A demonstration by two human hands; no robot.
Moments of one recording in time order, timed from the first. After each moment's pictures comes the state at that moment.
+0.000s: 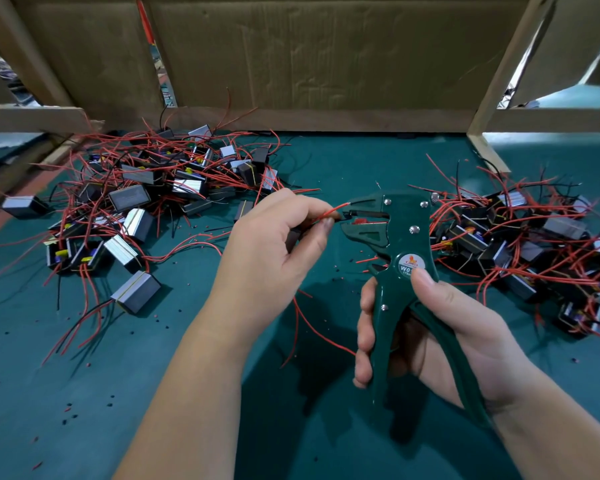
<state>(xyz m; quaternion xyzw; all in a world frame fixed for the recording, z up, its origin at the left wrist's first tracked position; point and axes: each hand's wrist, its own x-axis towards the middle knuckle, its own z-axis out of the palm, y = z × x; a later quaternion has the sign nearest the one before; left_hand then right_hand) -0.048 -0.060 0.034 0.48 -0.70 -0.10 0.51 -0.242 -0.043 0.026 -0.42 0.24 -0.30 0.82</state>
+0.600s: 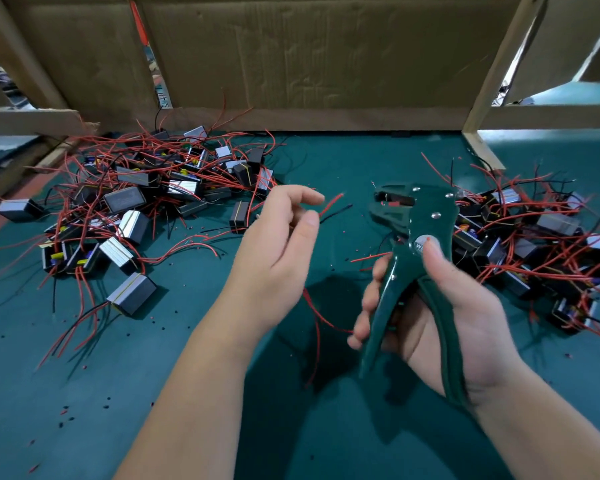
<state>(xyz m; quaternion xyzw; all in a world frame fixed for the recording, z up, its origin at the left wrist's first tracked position) -0.058 -0.061 0.027 0.50 -0.62 -0.27 0.54 -0.234 -0.045 0.028 -0.33 0.30 -0.41 0.79</state>
